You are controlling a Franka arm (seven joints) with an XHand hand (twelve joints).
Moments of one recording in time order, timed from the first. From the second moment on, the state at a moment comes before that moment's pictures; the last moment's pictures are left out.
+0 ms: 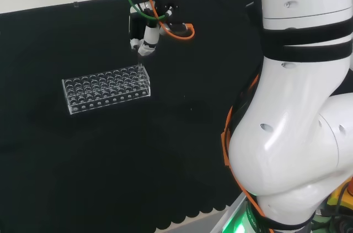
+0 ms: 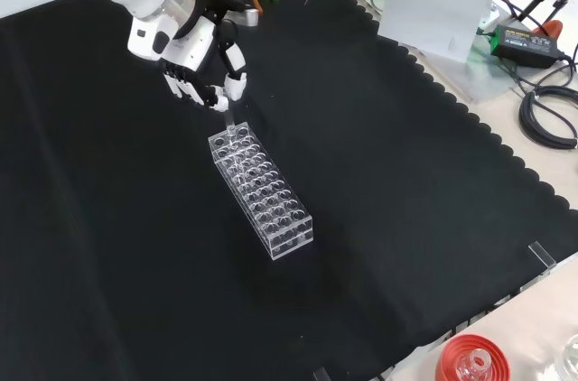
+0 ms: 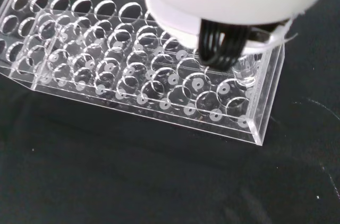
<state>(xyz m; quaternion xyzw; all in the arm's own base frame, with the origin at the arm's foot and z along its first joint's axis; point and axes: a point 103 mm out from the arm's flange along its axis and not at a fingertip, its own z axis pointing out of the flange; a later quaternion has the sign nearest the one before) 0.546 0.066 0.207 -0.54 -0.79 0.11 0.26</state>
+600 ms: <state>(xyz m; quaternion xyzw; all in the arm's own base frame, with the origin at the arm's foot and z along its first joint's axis) 0.547 0.061 0.192 -0.56 -0.78 0.12 0.26</state>
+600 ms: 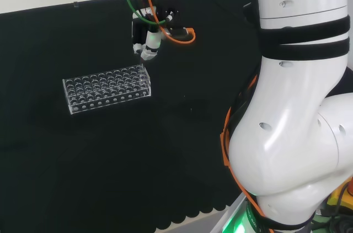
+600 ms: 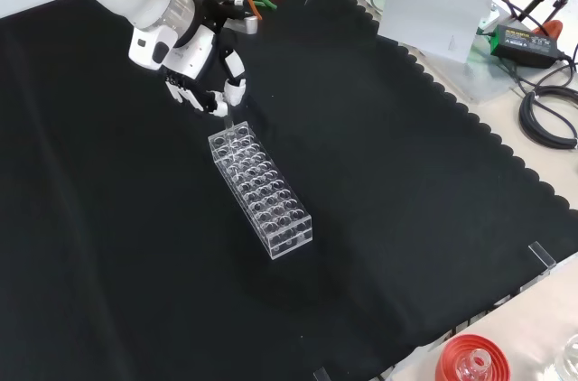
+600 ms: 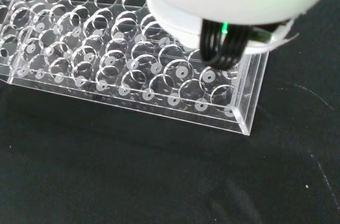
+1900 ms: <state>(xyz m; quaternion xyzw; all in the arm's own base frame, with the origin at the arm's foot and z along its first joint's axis) 0.548 0.086 0.174 -0.53 -0.79 0.13 0.27</state>
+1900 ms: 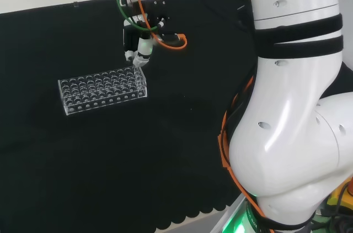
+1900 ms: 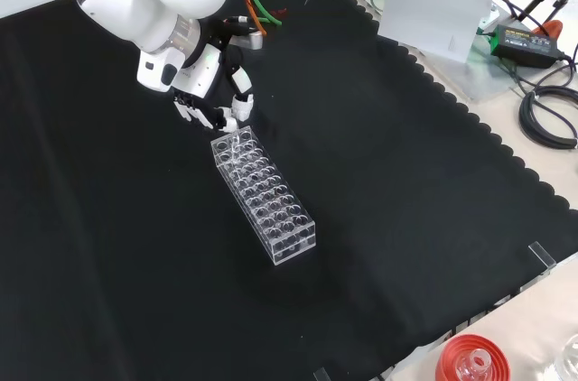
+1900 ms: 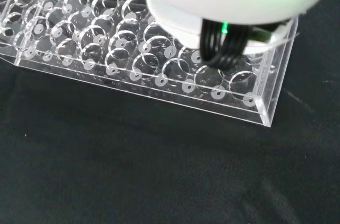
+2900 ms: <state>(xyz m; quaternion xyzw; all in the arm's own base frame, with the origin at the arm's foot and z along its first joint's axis) 0.552 0.086 0.178 -0.49 -0.79 0.15 0.33</state>
